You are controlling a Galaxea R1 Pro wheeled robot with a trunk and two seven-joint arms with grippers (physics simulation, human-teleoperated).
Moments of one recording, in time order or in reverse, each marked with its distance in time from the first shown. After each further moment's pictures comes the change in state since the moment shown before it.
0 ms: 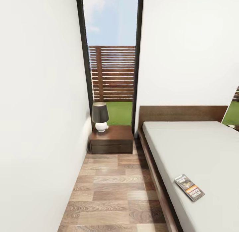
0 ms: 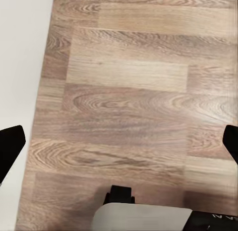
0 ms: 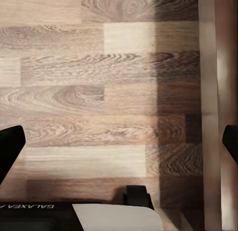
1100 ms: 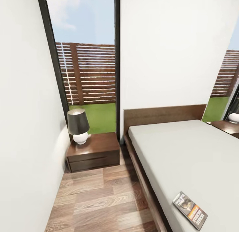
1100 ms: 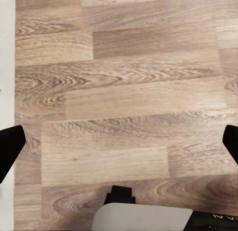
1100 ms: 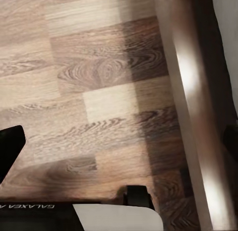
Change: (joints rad) left arm 0.000 0.001 0.000 0.000 0.000 0.000 0.001; right arm 0.000 0.002 0.000 -0.001 0.002 0.000 0.000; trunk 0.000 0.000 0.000
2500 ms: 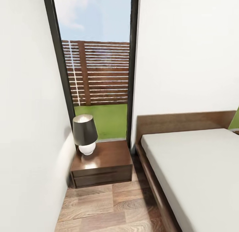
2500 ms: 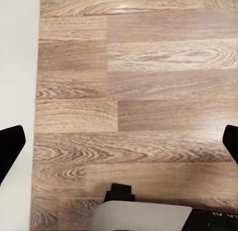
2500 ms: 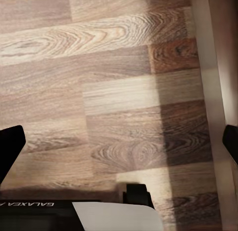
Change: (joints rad) left arm 0.000 -0.001 0.000 0.000 0.000 0.000 -0.001; right arm 0.000 0.000 0.001 0.000 0.004 0.000 0.000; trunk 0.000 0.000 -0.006
